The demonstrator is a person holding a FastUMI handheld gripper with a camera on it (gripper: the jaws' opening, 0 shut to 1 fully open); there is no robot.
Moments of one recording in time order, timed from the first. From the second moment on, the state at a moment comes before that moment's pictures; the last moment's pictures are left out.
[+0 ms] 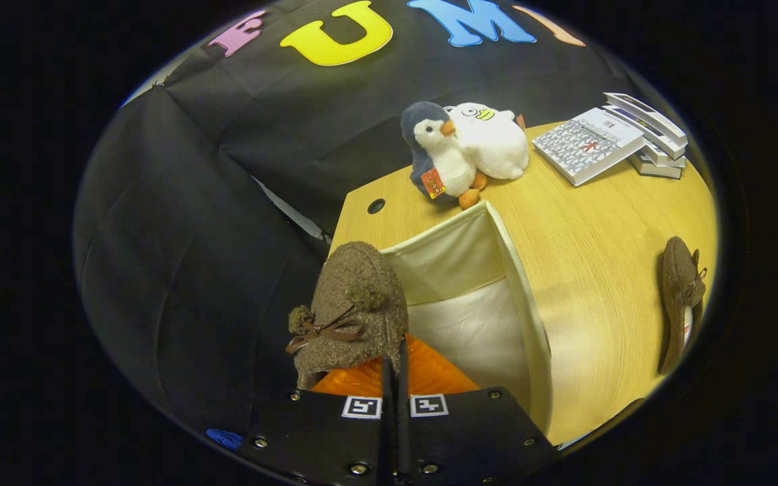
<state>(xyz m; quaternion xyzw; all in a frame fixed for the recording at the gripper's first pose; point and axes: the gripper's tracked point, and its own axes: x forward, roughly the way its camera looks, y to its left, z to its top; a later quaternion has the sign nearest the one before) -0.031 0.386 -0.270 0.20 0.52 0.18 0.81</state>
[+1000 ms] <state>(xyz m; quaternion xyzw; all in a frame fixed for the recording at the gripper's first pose) -0.038 0.393 -0.259 0.17 0.50 0.25 0.81</state>
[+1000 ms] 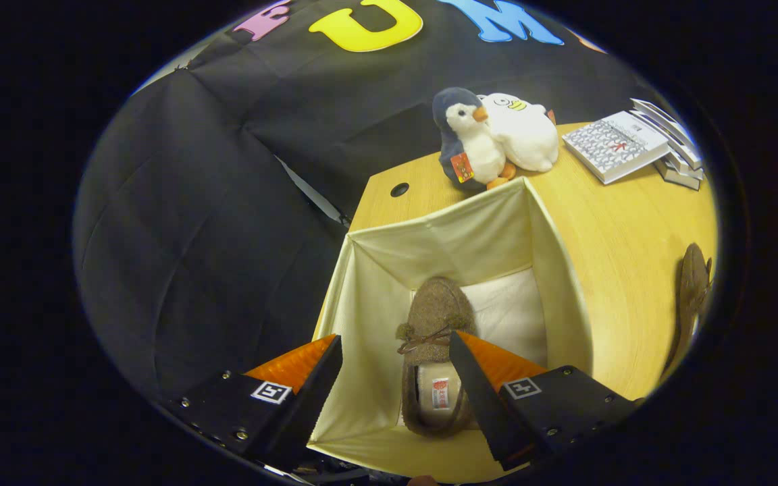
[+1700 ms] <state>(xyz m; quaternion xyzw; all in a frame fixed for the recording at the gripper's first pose) -0.011 0.239 -0.195 0.10 0.41 0.23 0.88</state>
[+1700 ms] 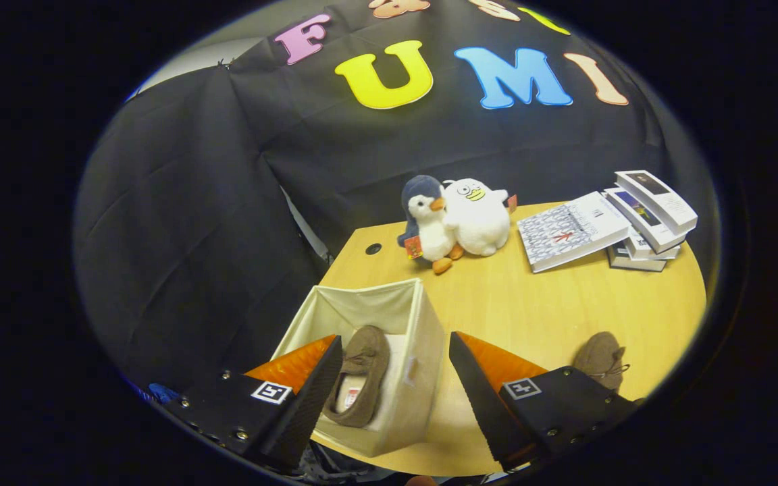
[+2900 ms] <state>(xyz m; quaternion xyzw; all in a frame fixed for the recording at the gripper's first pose) -0.038 0.013 -0.282 0.00 0.45 0.12 0.89</state>
